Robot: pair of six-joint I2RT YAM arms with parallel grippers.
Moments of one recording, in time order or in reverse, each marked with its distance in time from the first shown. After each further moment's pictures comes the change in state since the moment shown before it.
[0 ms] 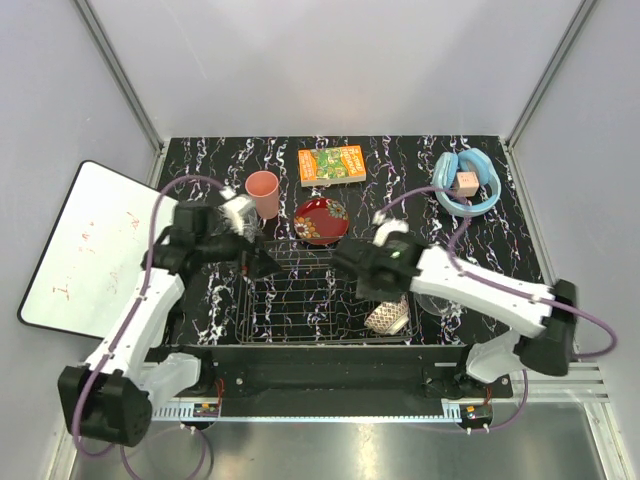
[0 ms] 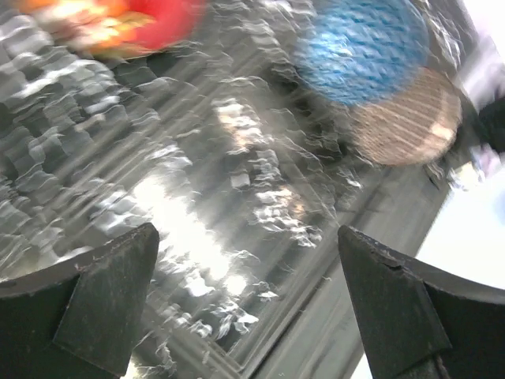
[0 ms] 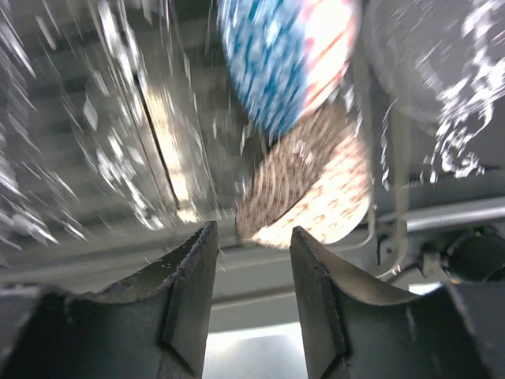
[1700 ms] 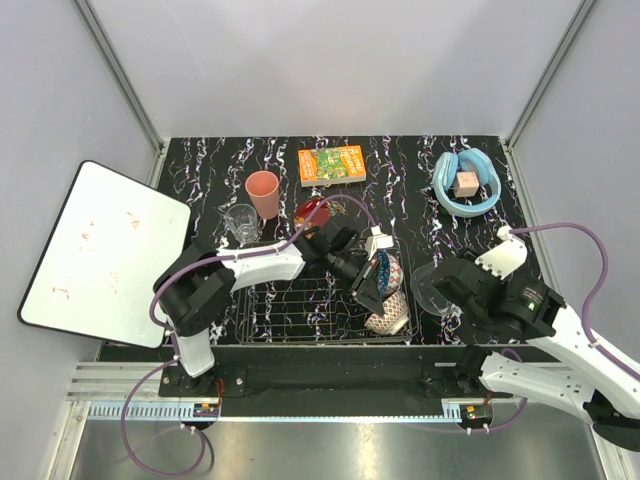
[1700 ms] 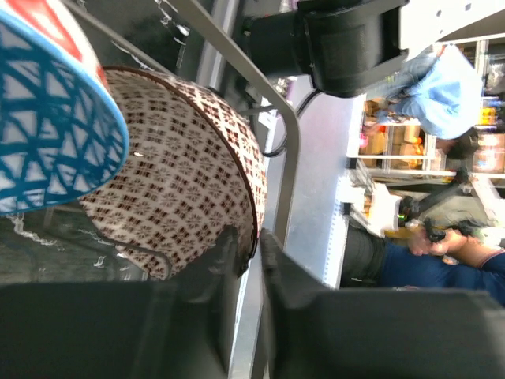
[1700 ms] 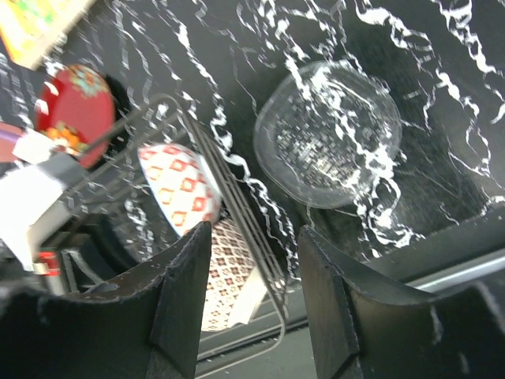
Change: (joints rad) left arm -0.765 0.775 0.294 0.517 0.190 -0.569; right arm -0.161 -0.673 -0.306 -0.015 0.345 0.150
